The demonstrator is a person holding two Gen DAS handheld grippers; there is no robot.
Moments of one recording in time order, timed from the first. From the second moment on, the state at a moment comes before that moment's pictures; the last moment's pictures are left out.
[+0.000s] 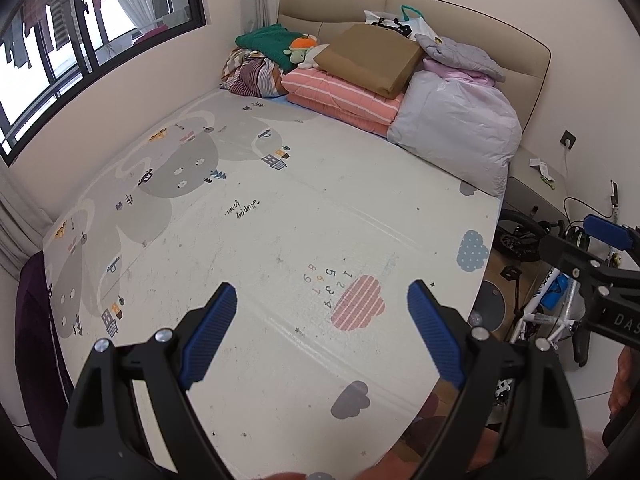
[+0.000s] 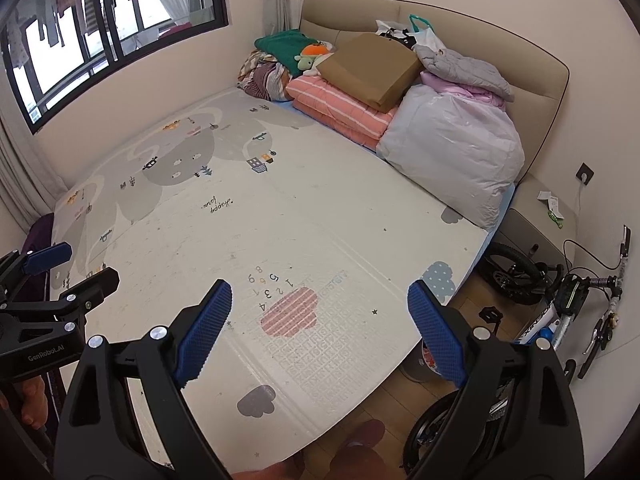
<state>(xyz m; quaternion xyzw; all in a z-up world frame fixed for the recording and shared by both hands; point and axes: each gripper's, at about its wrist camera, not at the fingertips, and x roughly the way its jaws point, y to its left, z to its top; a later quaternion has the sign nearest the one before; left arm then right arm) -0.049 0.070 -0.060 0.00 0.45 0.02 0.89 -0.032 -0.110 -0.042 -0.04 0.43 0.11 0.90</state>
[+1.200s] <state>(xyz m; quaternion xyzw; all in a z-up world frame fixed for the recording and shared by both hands) -0.054 0.065 -0.056 0.01 0.45 0.02 0.89 -0.043 -0.109 -0.044 -0.04 0.43 0.11 0.90</state>
